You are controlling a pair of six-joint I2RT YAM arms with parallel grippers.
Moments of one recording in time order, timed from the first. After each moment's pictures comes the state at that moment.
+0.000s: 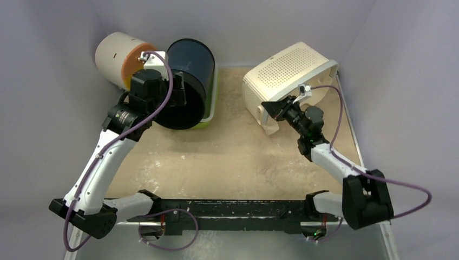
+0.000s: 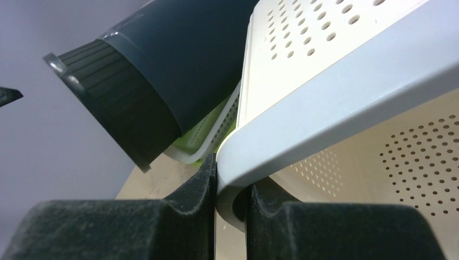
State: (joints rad) left arm -0.45 1.15 1.49 -0.76 -0.39 -0.23; right arm 0.24 1.19 0.54 0.62 -0.35 0.68
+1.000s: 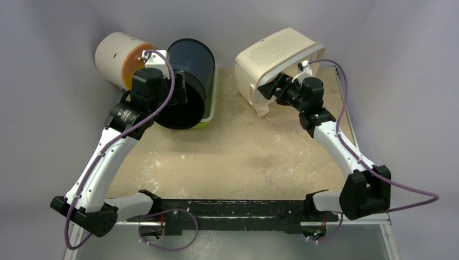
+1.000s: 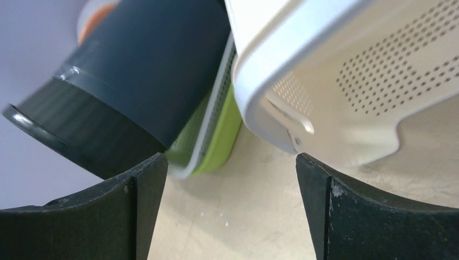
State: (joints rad) left arm -0.45 1.17 1.49 -0.74 -0.40 -0.22; right arm 0.23 1.33 0.98 0.09 -0.30 0.63
